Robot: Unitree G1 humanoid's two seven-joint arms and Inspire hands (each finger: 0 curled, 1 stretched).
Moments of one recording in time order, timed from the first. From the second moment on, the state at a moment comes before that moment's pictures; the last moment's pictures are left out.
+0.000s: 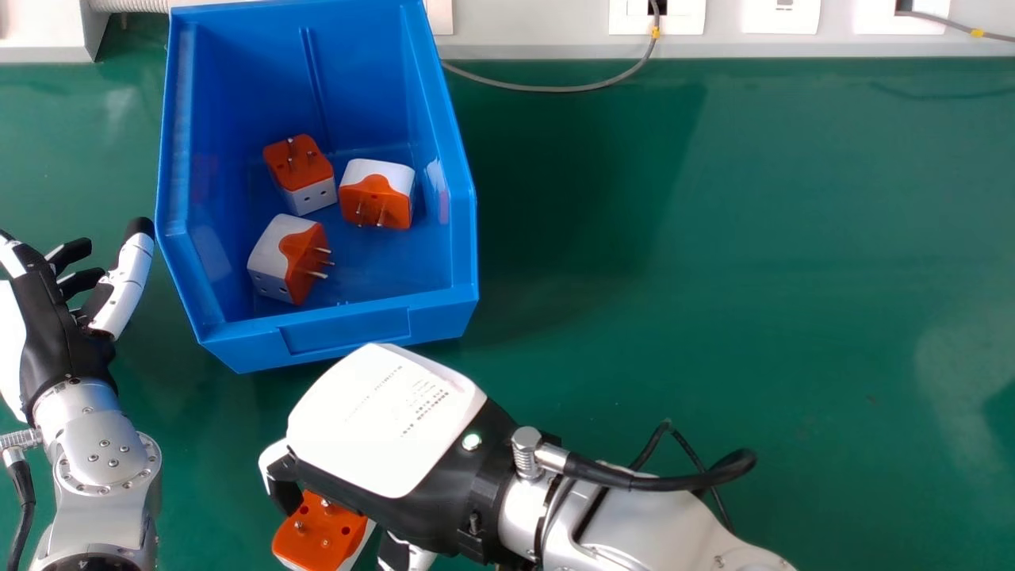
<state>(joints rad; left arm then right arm) -0.42 0.40 0.22 1.01 0.06 -0.30 0.40 -0.22 -0.17 0.79 -0.22 -1.13 -0.10 0.44</state>
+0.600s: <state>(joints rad) -0.42 0.40 0.22 1.01 0.06 -0.30 0.40 -0.22 -0.17 0.79 -0.23 -1.14 -0.10 0.46</state>
